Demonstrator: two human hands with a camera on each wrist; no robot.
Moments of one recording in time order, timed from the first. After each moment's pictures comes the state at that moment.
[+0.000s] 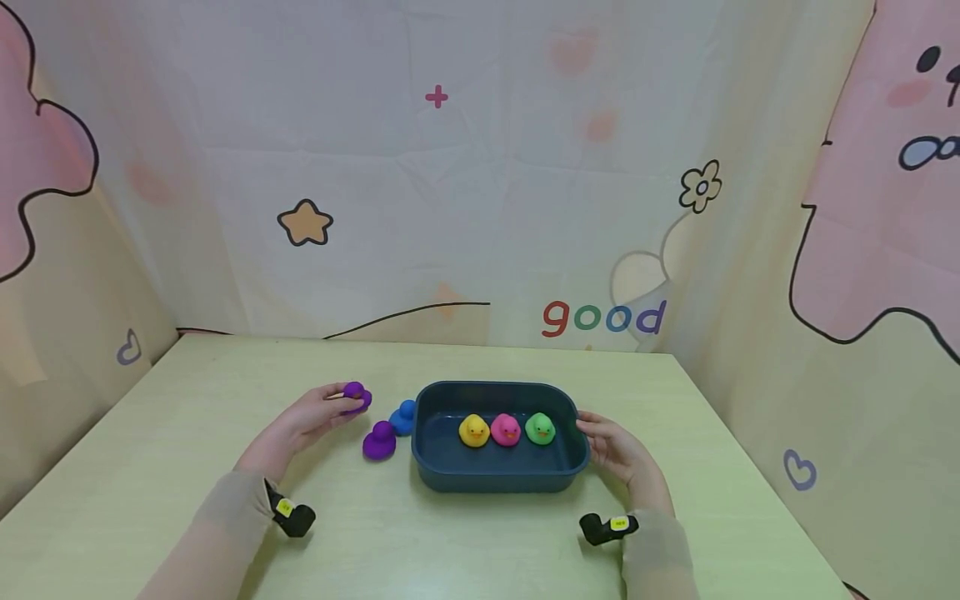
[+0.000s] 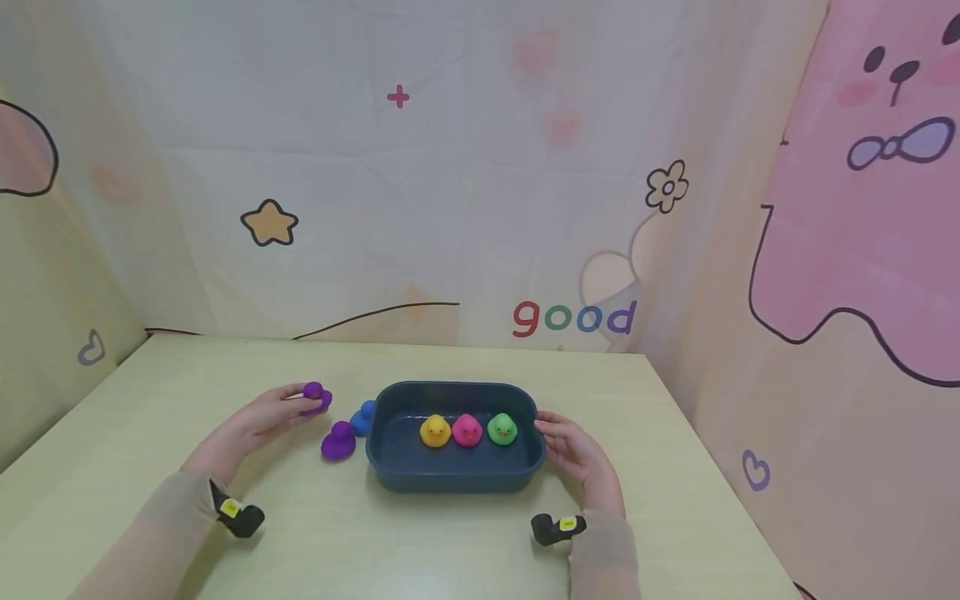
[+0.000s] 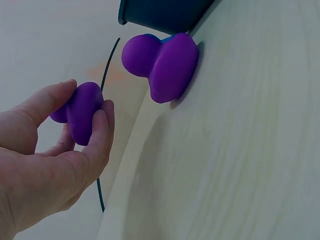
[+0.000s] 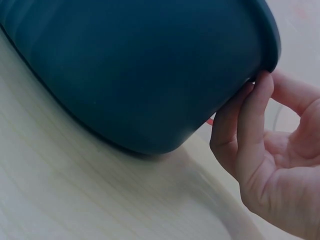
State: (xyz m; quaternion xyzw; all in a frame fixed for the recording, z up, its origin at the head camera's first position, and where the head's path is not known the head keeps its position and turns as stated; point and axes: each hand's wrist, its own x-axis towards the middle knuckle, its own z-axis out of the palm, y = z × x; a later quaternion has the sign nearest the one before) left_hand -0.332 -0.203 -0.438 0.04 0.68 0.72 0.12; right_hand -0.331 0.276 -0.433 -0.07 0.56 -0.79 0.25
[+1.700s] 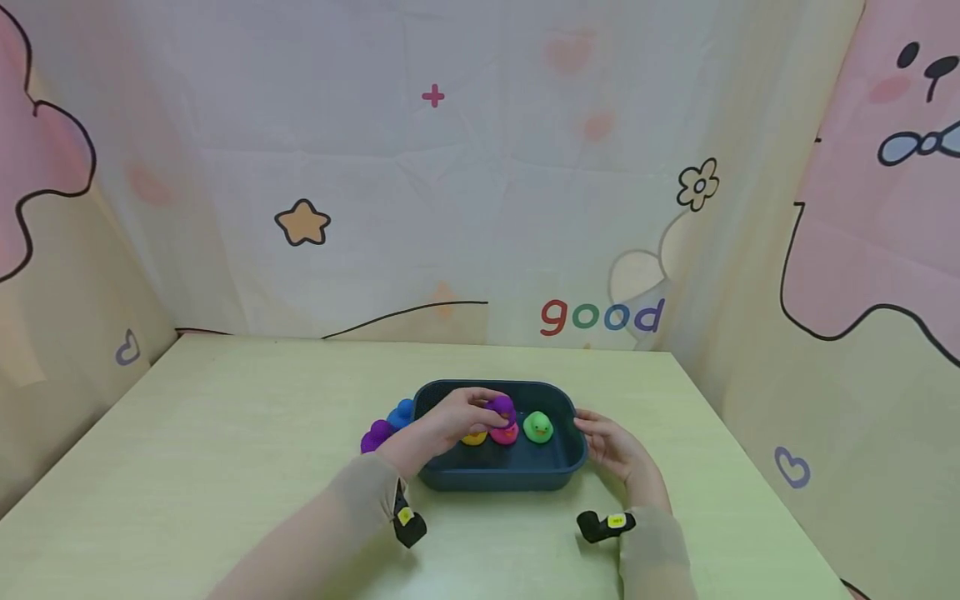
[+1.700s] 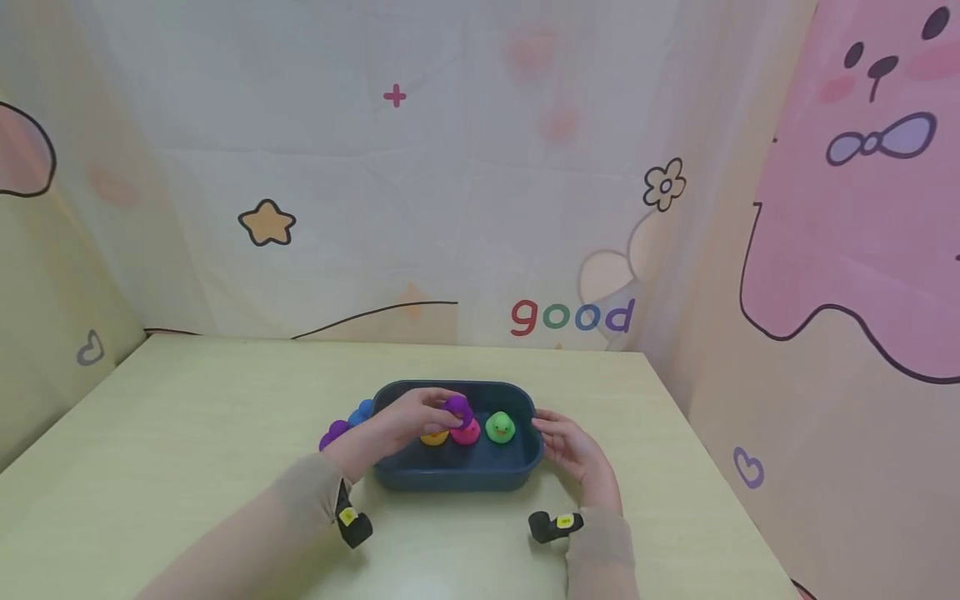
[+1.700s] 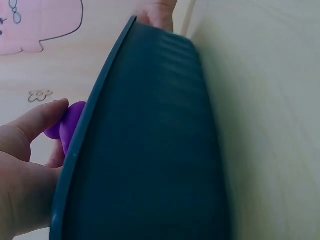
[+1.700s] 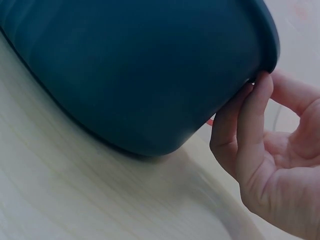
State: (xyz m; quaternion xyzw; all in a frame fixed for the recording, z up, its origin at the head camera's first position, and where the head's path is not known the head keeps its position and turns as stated) left_hand -0.318 -0.007 -0.401 0.07 0.71 0.68 0.18; right_hand -0.337 0.277 -0.441 -0.06 0.55 -0.80 0.24
